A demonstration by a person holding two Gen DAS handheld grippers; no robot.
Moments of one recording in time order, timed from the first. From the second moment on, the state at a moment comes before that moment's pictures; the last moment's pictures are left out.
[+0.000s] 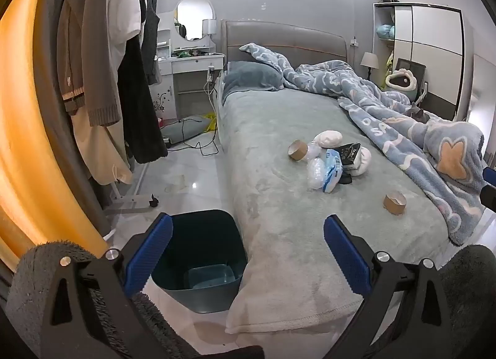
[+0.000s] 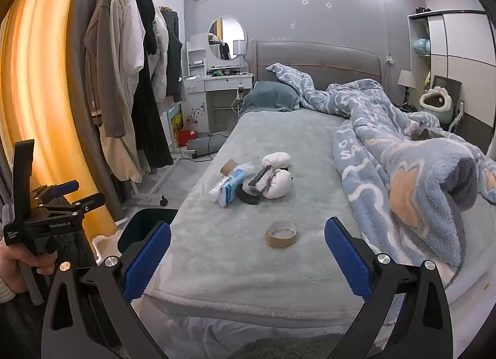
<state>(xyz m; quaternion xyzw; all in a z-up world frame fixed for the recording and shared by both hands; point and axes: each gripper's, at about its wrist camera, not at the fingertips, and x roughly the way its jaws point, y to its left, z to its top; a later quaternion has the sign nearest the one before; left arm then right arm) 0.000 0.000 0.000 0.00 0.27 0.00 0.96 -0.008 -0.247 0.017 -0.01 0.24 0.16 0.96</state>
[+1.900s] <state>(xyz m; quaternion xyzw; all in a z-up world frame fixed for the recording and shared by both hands) -0.001 -0.006 -0.015 -0.01 0.29 0.00 0.96 -0.006 -0.248 0.018 0.00 0.24 0.16 0.96</state>
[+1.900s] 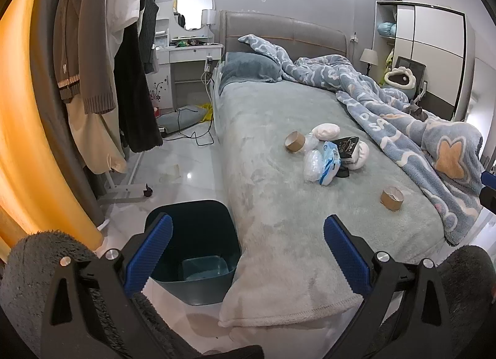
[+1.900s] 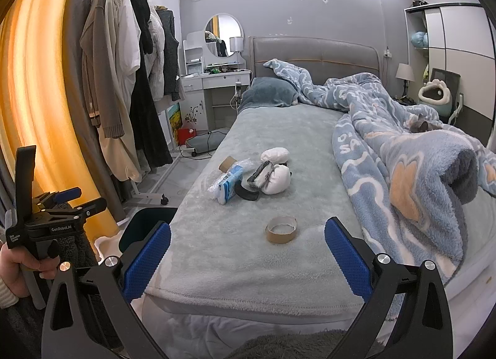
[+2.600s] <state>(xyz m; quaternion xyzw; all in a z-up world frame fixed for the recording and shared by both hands) 0.000 -0.006 -0.014 -0.02 0.29 0.00 0.96 -0.005 -0.249 0.018 0.00 0.25 0.16 0.96</state>
